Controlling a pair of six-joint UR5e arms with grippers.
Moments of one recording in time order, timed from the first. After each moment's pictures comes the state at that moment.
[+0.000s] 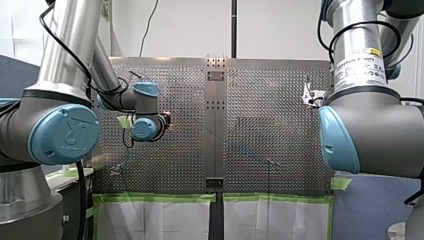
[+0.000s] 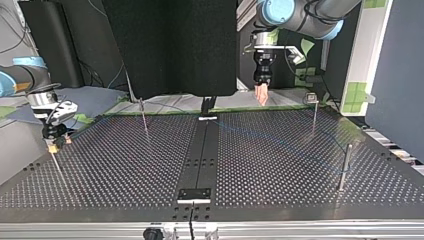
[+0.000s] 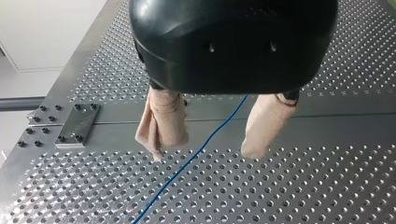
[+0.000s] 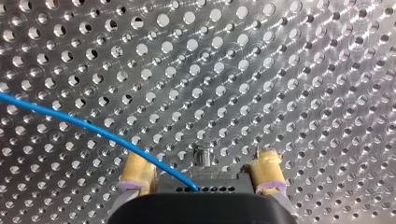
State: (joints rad) left arm -0.33 -1.78 -2.30 -2.10 -1.83 -1.56; right arm 1.53 -1.03 1.41 -0.40 1.10 1.68
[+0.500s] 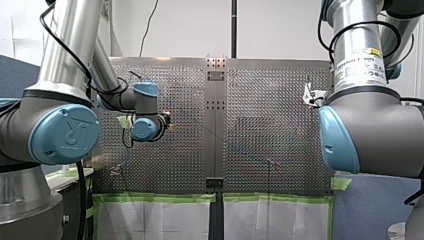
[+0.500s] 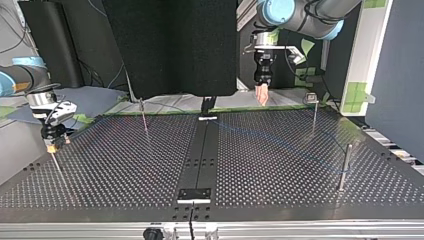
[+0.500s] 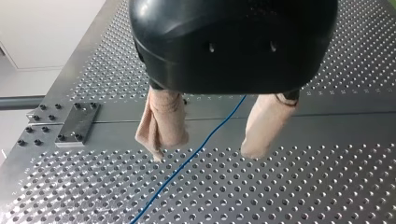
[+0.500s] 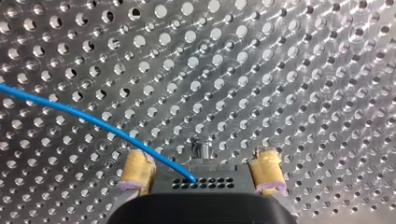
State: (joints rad) left arm -0.32 -1.78 -2.30 -2.10 -1.82 -1.56; right arm 1.52 -1.03 1.41 -0.40 1.11 1.69
